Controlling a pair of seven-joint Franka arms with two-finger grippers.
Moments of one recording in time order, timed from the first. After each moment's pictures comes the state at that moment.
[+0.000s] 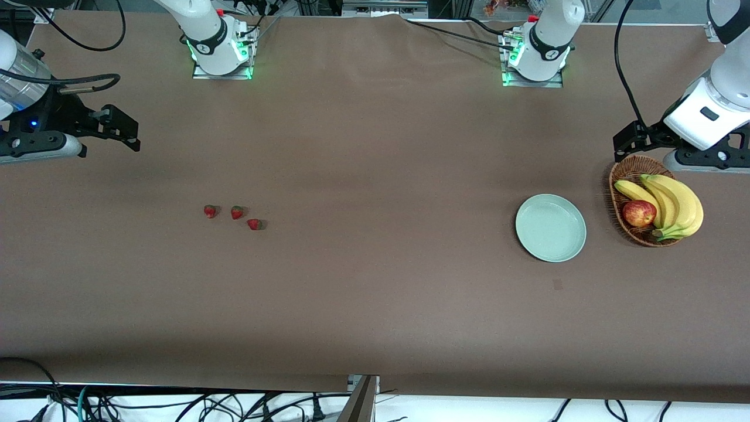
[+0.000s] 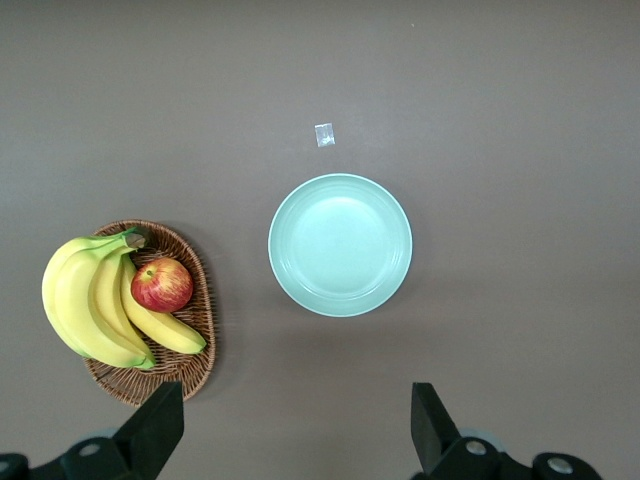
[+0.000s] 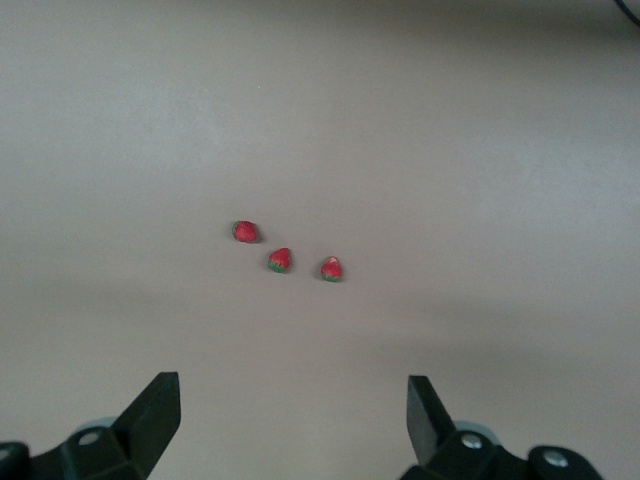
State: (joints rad) left arm -0.04 -0.01 -0.02 -1.69 0.06 1.68 -0.02; right arm 0.16 0.04 -0.04 -1.54 0.00 1.61 -0.01
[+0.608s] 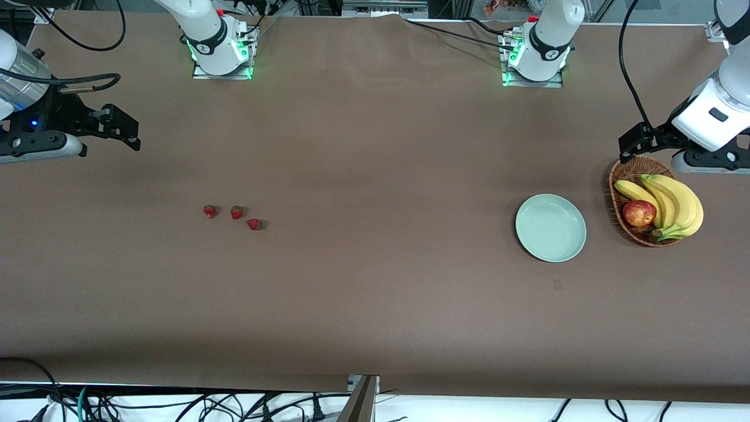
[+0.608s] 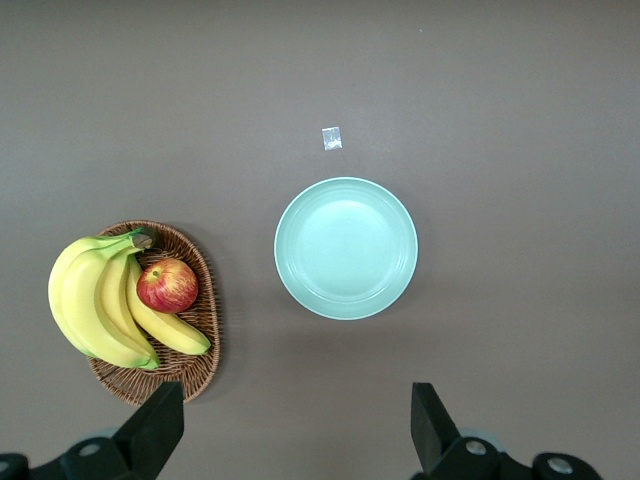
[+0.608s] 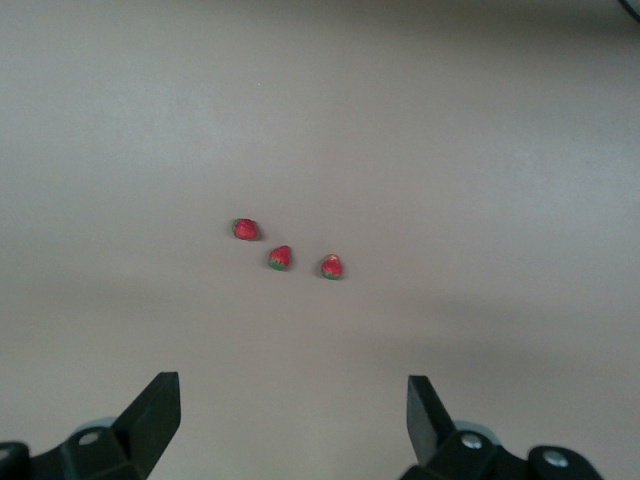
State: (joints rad) left arm -0.03 -0.01 -0.02 -1.69 0.06 1.68 -0.02; right arm 0.16 0.04 -0.04 -1.54 0.00 1.60 -0.01
